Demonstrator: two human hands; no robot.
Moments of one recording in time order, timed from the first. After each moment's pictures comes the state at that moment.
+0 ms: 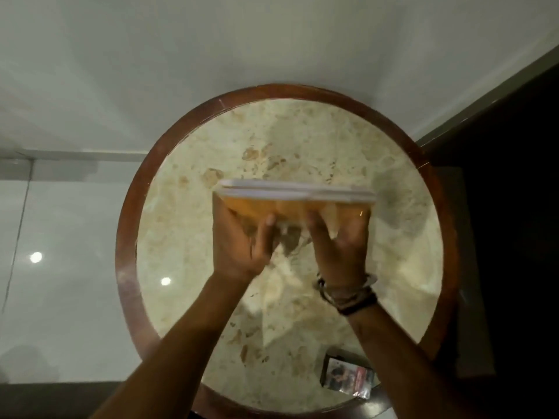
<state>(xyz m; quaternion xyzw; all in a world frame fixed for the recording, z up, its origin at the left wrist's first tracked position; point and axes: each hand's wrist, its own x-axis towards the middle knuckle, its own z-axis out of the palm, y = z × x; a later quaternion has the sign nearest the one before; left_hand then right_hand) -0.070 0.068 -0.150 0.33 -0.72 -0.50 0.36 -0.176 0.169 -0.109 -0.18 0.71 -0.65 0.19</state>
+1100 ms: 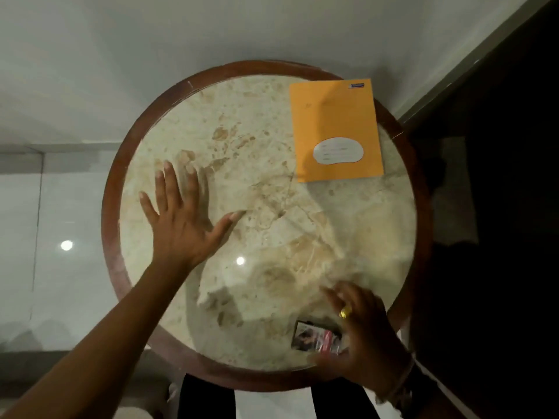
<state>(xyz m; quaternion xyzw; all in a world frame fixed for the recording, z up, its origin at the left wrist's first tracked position) -0.023 0.058 -0.153 0.43 -0.89 -0.16 -0.03 -0.157 0.377 -0.118 -0.48 0.82 -0.15 0.27</state>
